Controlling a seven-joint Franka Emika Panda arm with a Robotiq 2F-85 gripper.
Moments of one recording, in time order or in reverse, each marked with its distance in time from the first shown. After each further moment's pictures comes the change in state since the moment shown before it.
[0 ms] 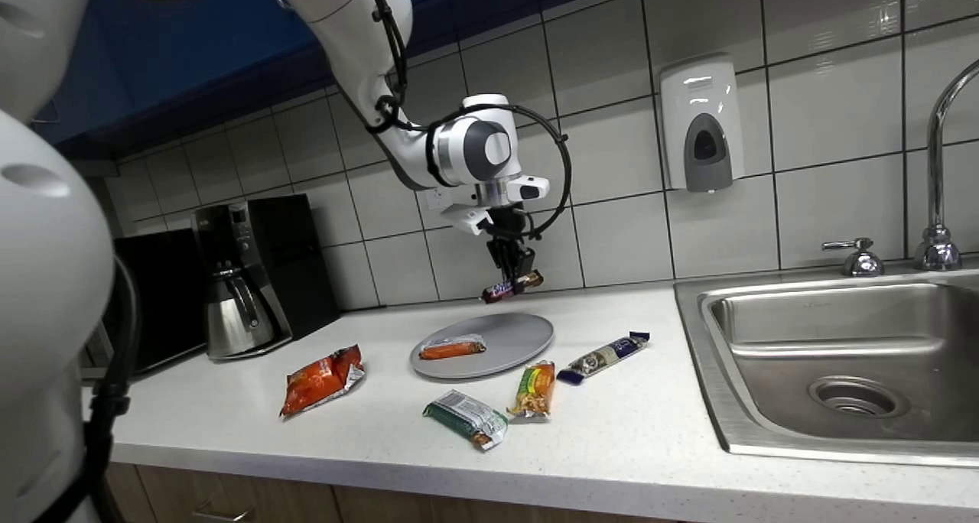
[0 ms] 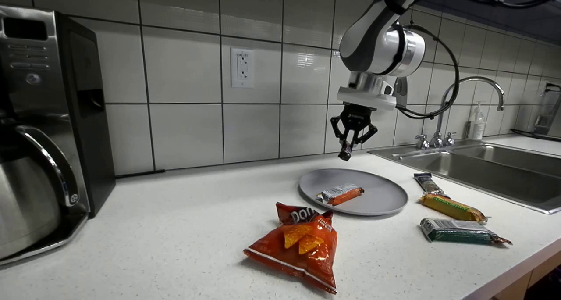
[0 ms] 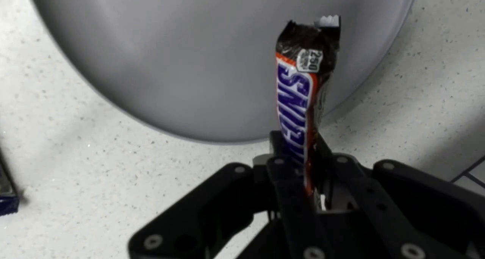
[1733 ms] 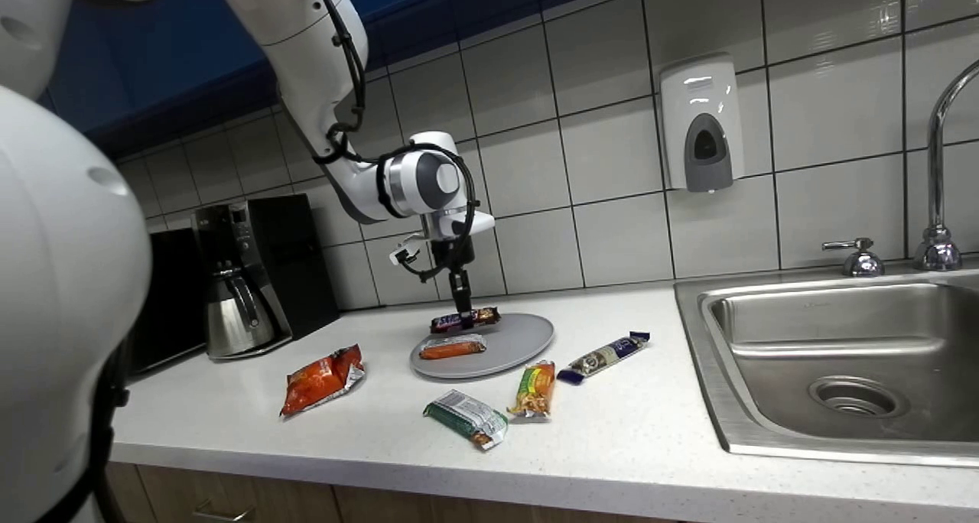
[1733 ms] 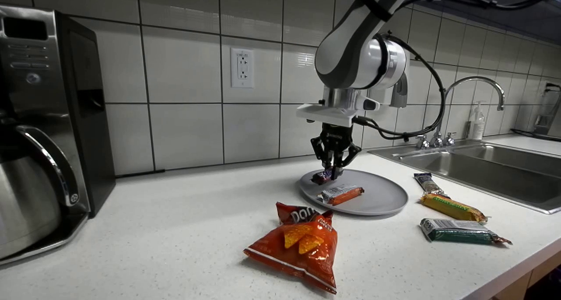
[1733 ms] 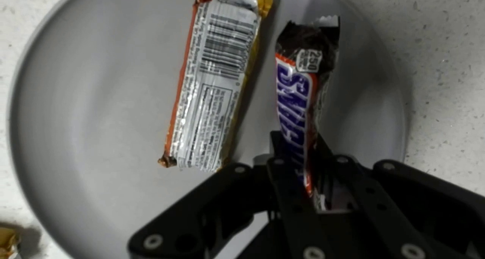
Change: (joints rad) arm 0.166 -0.002 -0.009 -0.099 -0.087 -0.013 0.624
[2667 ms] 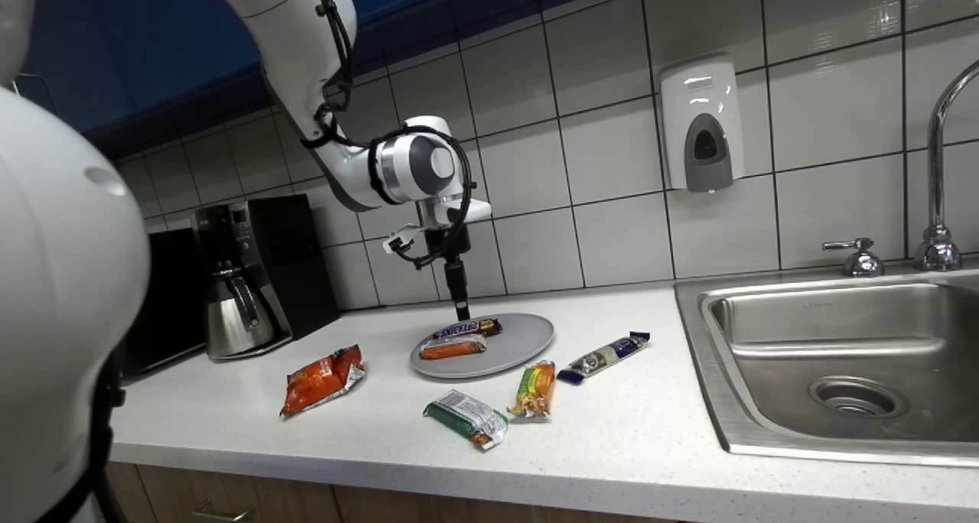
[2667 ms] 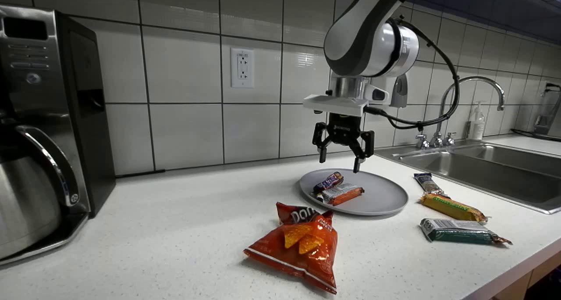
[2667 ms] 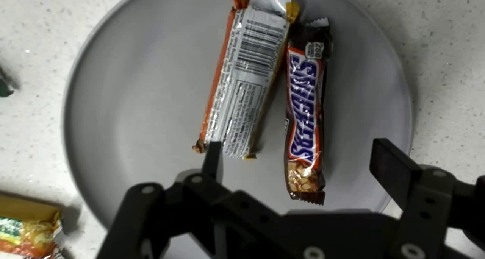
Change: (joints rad) arm -0.008 -0.089 0.004 -0.073 -0.026 -0.020 -0.010
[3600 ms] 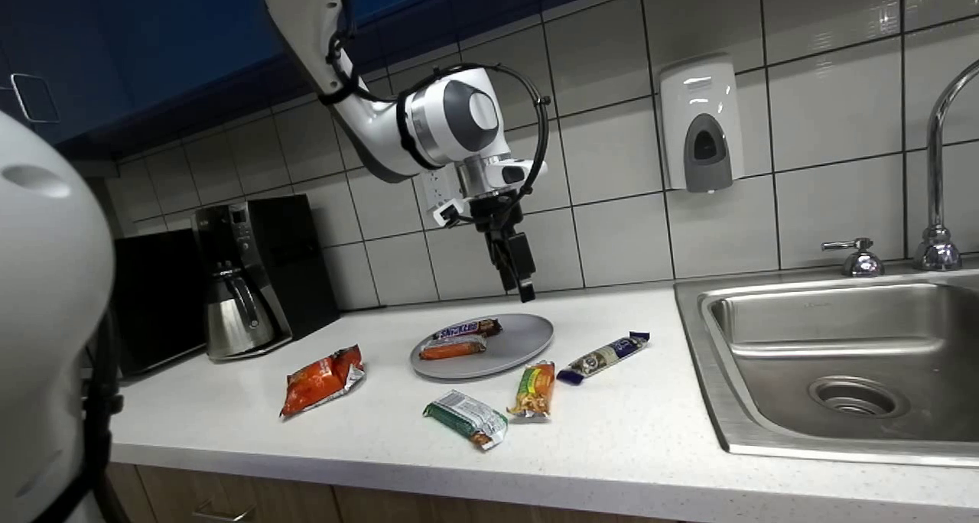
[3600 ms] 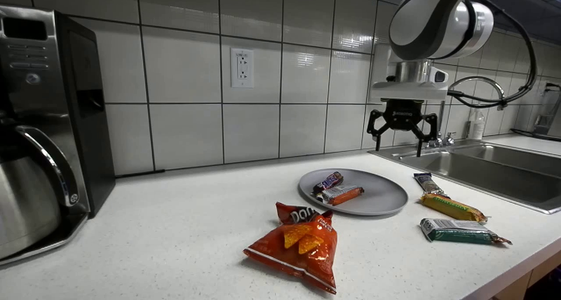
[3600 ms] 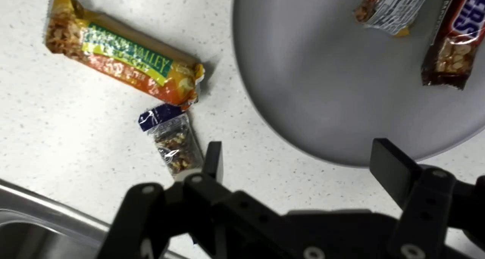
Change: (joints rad) arm -0.158 -0.217 -0.046 -0.210 -0.148 0.004 -0.245
